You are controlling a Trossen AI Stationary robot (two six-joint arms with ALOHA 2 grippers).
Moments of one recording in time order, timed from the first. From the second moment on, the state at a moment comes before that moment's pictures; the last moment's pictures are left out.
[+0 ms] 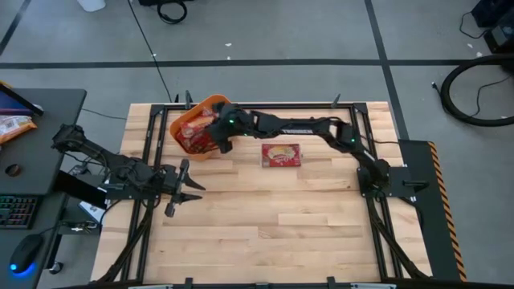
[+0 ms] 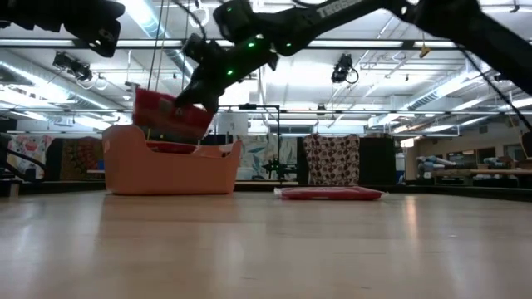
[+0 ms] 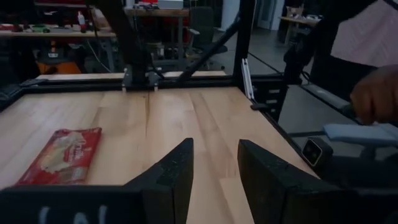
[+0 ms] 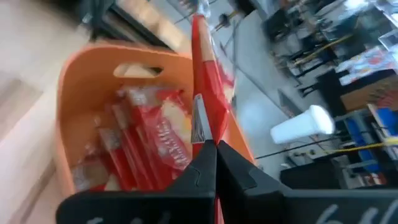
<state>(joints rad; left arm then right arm) -0.48 0.54 0.30 0.12 -0.30 -0.09 -0.23 2.30 2.02 -0.12 0.06 -0.82</state>
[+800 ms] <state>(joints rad) -0.47 0.54 0.30 0.13 -0.37 -0.07 -0.23 2.47 2.32 -0.40 0.27 -0.88</state>
